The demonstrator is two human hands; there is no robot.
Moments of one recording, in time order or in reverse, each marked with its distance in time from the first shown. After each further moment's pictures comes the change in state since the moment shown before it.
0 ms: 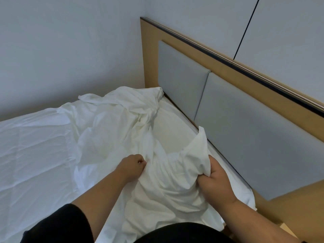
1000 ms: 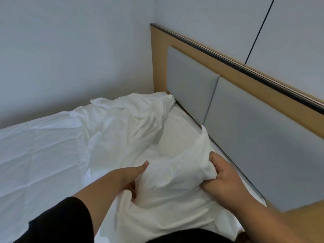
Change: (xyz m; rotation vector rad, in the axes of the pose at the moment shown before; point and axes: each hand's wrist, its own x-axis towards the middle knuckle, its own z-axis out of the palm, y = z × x) left_hand -0.015 -0.013 -0.030 -0.480 -0.465 -0.605; right_hand 0.012 -0.053 -0.007 -0.103 -0.206 -0.039
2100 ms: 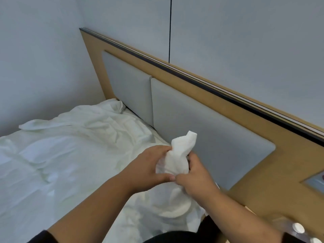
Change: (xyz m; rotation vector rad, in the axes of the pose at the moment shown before) left_hand -0.098 0.159 0.201 0.667 0.132 1.373; right_hand -0.015 0.086 -0.134 0.196 0.243 0.245
